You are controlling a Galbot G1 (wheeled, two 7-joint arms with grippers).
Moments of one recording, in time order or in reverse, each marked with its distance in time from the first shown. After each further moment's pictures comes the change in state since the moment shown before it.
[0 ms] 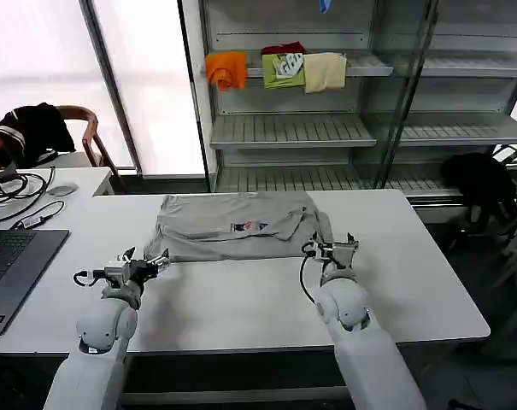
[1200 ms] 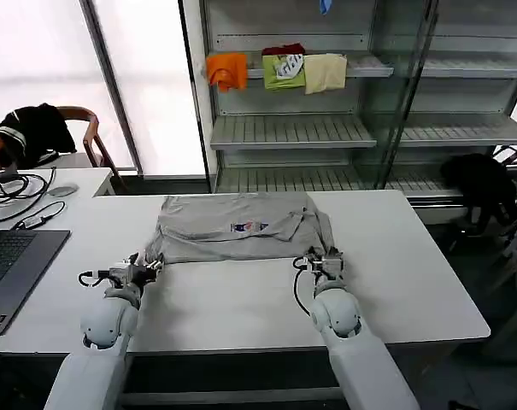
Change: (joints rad) left arm -0.020 0.022 0.021 0.099 0.029 -0.001 0.013; right arm -0.014 0.037 -0.020 -0.107 -0.038 -0.004 -0.054
